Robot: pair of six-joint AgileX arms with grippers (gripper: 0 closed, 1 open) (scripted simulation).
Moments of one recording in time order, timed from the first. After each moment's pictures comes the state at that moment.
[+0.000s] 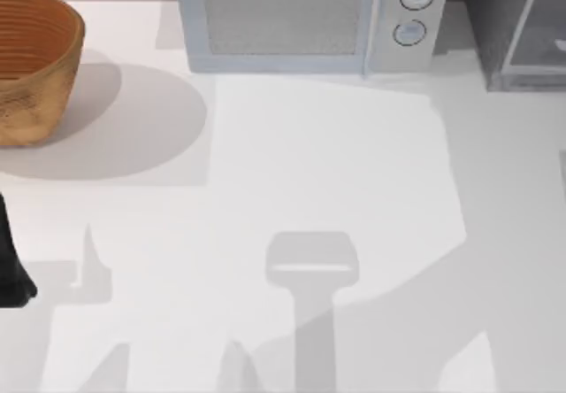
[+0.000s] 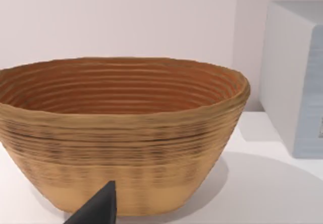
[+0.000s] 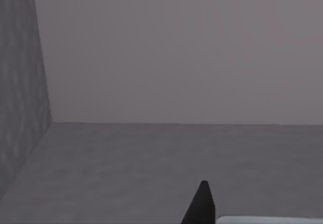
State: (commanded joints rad) left arm 0.00 0.00 0.00 0.00 0.00 0.00; right arm -0.20 2.31 1.25 1.03 -0.19 0.01
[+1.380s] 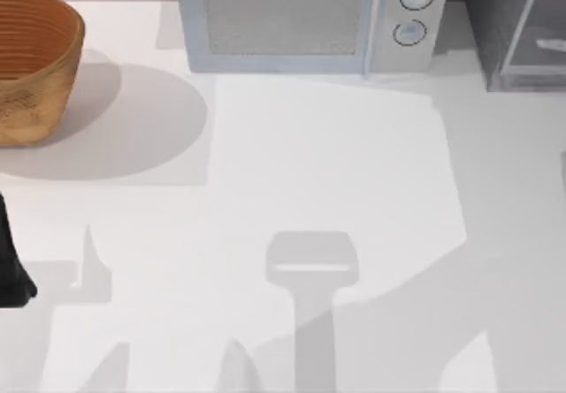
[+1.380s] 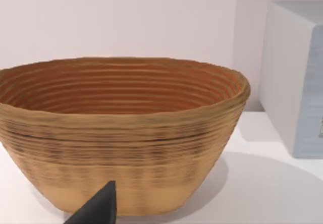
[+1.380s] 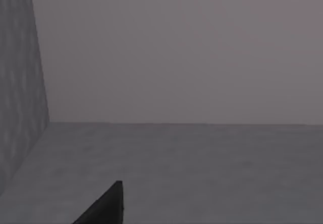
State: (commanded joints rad) left arm 0.00 0.00 0.00 0.00 0.00 0.00; right arm -0.20 2.31 1.25 1.03 -0.19 0.01
